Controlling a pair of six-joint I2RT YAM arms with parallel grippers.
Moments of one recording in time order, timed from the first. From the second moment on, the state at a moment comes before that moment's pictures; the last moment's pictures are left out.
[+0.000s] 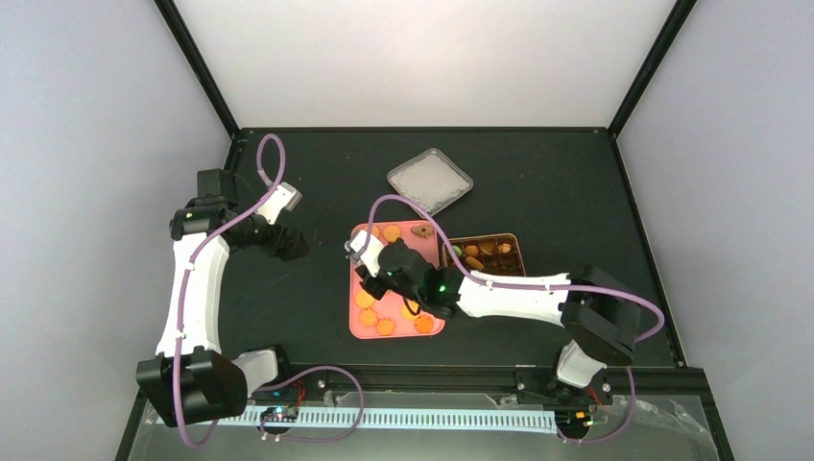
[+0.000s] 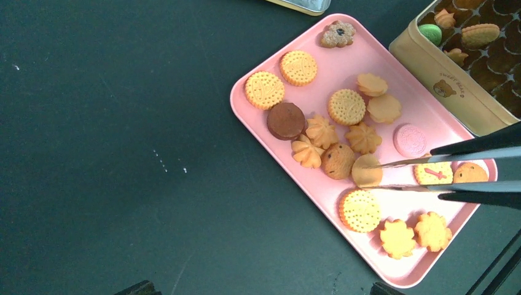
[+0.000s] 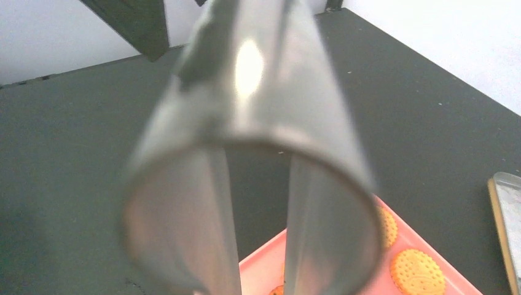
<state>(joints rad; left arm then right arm) 0.20 1.15 1.14 -1.09 0.60 0.63 1.18 1.64 1.01 0.20 0.20 0.02</state>
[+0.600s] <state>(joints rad) 0.20 1.15 1.14 -1.09 0.59 0.63 1.15 1.61 0.98 0.23 0.28 0.02</state>
